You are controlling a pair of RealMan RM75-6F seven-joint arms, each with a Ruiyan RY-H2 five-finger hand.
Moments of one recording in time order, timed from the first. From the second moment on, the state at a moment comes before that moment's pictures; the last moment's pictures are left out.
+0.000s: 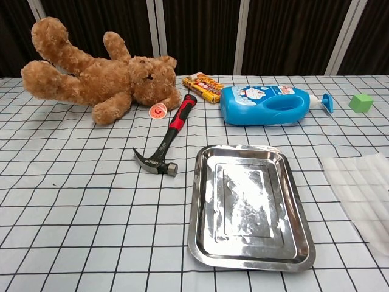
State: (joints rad) left arm -0.05 -1.10 -0.05 -1.59 1.51 1.54 0.02; right arm 0.04 -1.39 -0.10 -1.57 -1.60 1.34 -0.41
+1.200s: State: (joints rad) left arm -0.05 -1.09 -0.06 -1.60 1.51 1.56 -0.01; right arm 0.08 -1.41 -0.02 -1.46 -1.44 1.27 -0.42
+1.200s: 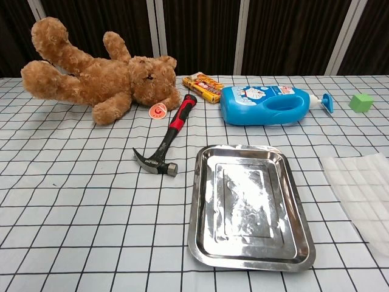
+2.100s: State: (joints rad) left arm -0.05 -1.08 -0.06 -1.64 1.50 1.55 0.00; right arm 0.10 -1.45 -0.01 -1.42 -1.39 1.24 -0.43
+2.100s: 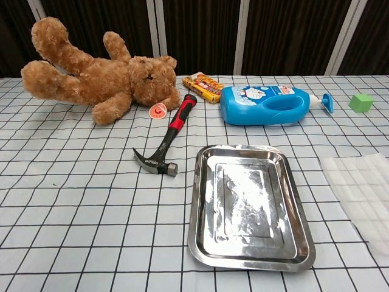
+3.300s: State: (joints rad) left arm -0.05 -1.08 -0.06 -1.64 1.50 1.54 -0.01; right arm 0.17 -1.52 0.01 -1.33 -1.51 1.29 -0.32
